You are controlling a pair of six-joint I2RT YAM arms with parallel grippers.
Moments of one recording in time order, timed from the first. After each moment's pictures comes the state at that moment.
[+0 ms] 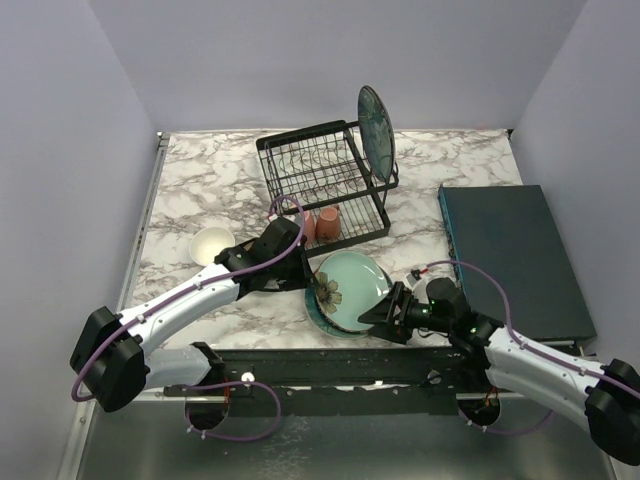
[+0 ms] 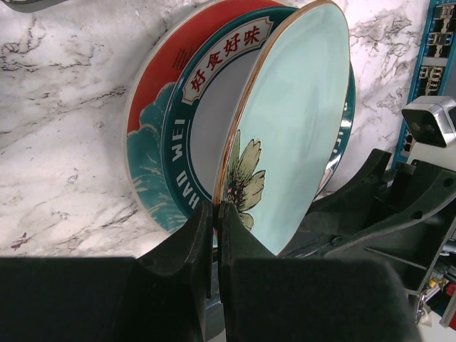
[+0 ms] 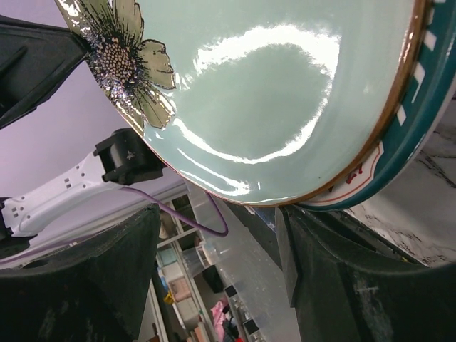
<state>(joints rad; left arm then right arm) -0.76 1.20 0.83 -0.50 0.11 -0.87 0.74 0.76 0.11 0.14 -0.42 1.36</state>
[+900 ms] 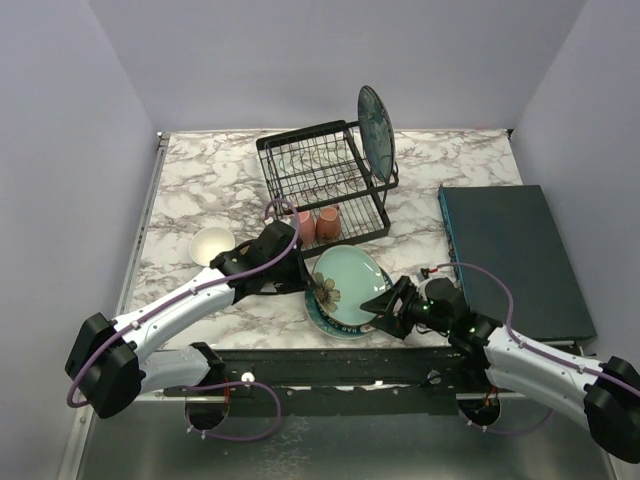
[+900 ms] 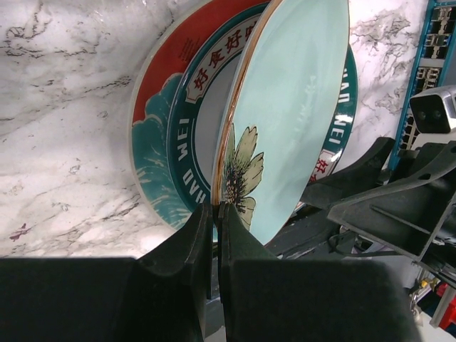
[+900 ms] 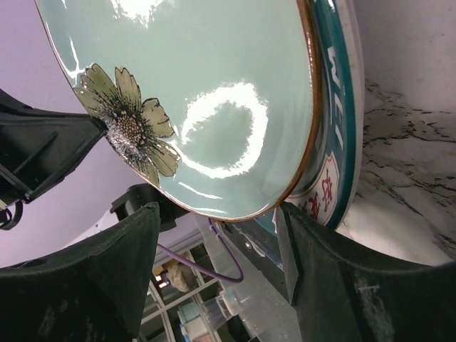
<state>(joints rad) -0.76 1.15 0.80 -0.50 0.11 -0.90 0.75 0.77 0.11 0.15 -0.24 1.45</state>
